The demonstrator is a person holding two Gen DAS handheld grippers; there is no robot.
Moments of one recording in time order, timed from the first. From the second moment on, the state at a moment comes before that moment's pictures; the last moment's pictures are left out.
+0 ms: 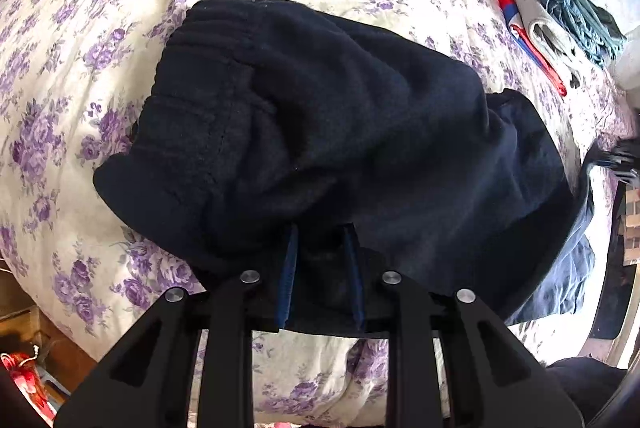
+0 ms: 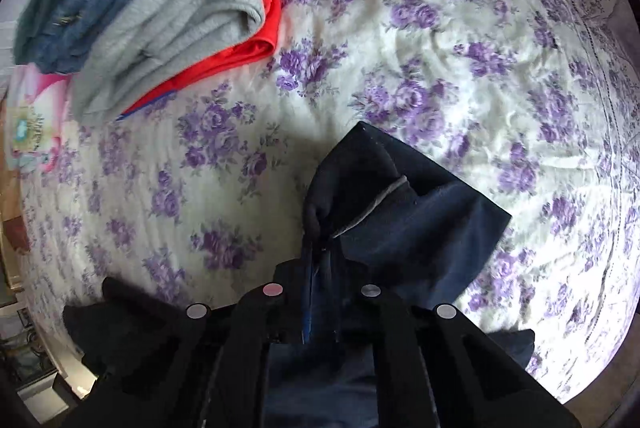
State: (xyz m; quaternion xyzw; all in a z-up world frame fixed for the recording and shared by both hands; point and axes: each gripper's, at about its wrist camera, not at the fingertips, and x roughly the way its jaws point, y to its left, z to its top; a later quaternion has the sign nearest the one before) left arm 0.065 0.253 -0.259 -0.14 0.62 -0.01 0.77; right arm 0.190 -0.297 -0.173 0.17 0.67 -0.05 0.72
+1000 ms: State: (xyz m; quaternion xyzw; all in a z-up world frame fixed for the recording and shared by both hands) left arm 0.067 0.139 -0.282 -0.03 0.69 -0.12 0.72; right arm -0.097 -0.390 -0.197 0.40 0.58 -0.10 0.70
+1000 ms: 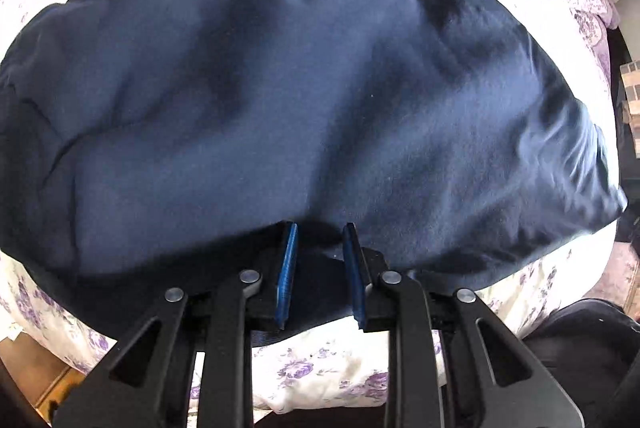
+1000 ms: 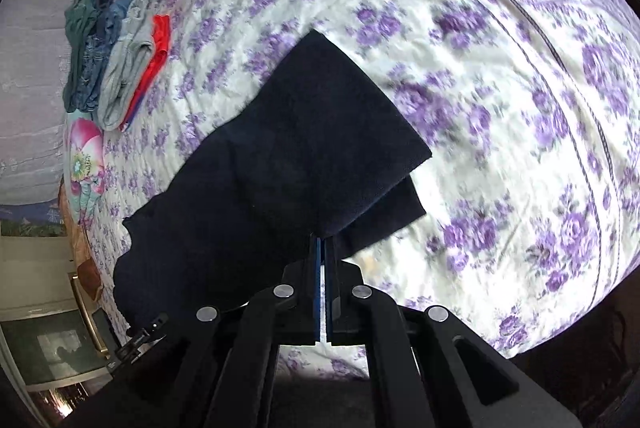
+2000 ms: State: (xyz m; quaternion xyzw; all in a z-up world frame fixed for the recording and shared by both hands) left arm 0.052 0.129 -0.273 -0.03 0.65 -0.14 0.75; right arm 0.217 0.027 -0.177 -0.10 0.61 0.38 0.69
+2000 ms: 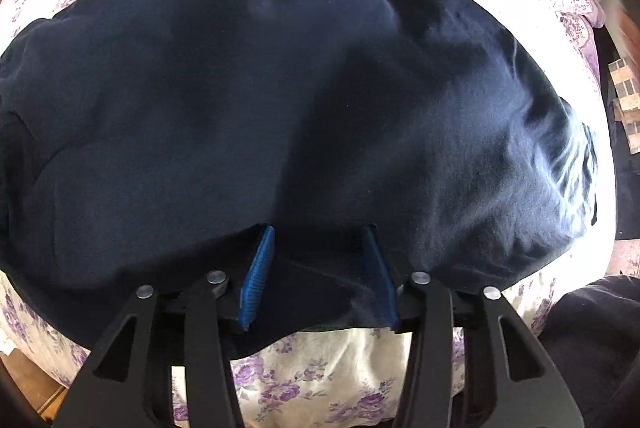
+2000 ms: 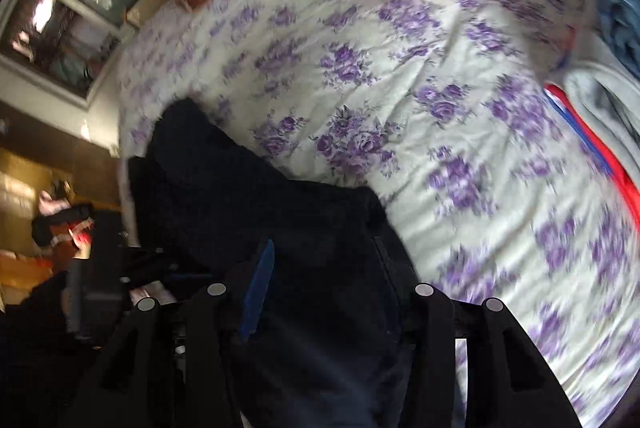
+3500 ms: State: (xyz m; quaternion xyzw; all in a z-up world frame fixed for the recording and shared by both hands) left arm 0.173 0.004 -0.234 0.04 0.63 -0.19 0.75; right arm 0.027 -0.136 -0.216 0.04 0.61 0.23 0.76
